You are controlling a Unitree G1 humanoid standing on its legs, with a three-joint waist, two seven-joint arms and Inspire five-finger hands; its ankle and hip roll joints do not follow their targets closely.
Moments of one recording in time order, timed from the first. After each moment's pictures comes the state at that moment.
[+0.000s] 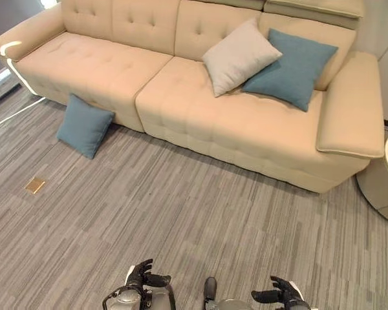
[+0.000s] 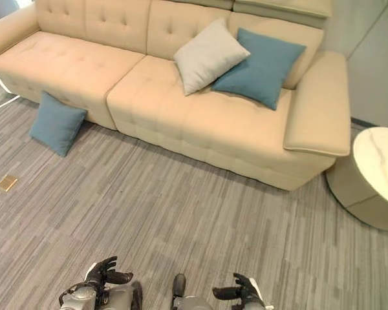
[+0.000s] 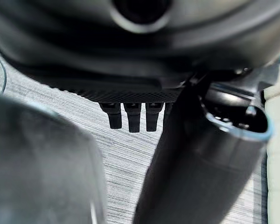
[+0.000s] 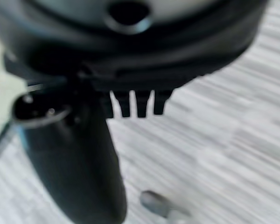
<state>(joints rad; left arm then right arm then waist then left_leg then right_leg) -0.12 0.16 -0.19 1.18 -0.20 -0.10 0.12 -0.09 -0.26 0.19 1.23 0.13 -0.11 -0.14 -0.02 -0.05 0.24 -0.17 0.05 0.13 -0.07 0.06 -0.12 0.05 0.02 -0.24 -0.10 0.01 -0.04</state>
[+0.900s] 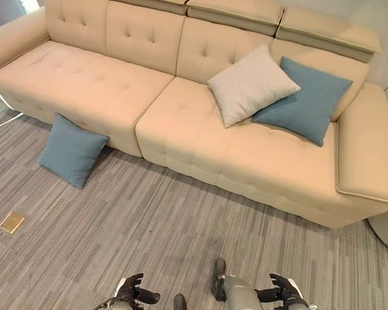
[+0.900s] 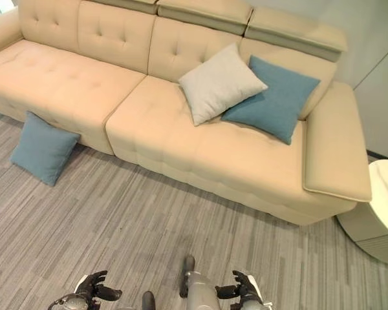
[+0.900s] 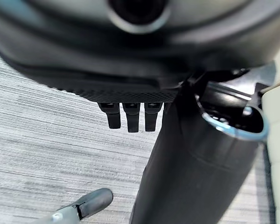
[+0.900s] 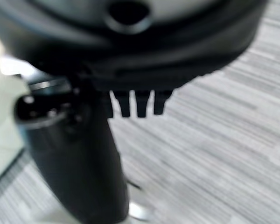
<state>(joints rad) -0.08 0.21 -0.25 1.24 -0.14 -0.08 0.14 -0.03 -0.24 0.21 1.19 0.07 -0.08 -0.15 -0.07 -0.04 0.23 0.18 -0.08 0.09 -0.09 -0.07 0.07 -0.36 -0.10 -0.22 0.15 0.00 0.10</state>
